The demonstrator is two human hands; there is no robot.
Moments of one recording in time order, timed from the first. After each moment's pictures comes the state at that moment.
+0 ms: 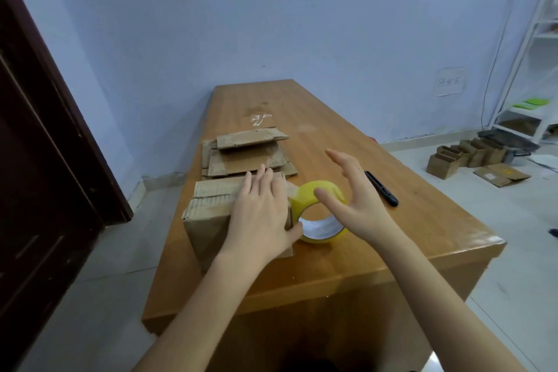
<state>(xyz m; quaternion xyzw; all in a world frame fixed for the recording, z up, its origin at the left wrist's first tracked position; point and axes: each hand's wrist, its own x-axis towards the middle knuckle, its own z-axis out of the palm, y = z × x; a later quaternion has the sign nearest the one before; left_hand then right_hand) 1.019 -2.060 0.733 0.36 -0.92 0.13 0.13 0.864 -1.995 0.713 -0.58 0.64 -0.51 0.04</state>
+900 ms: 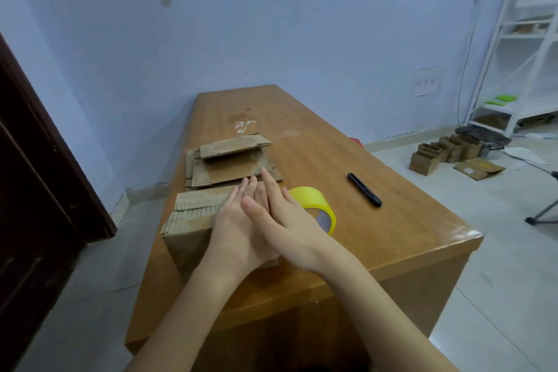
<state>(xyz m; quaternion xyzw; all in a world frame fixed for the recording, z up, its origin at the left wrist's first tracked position) 1.024 -2.067 0.735 0.33 -0.94 0.07 0.11 0.941 -1.991 0.745 -0.62 0.66 -0.37 0.22</state>
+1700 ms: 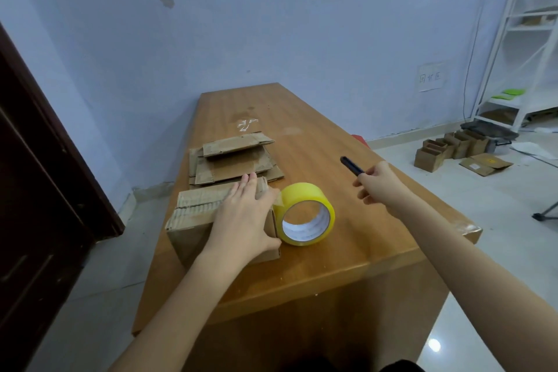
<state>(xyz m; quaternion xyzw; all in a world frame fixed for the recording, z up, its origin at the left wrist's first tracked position) 1.025 -2.065 0.737 0.33 -0.94 0.07 0.10 0.786 -2.000 0.720 -0.28 0.79 -0.49 0.24</state>
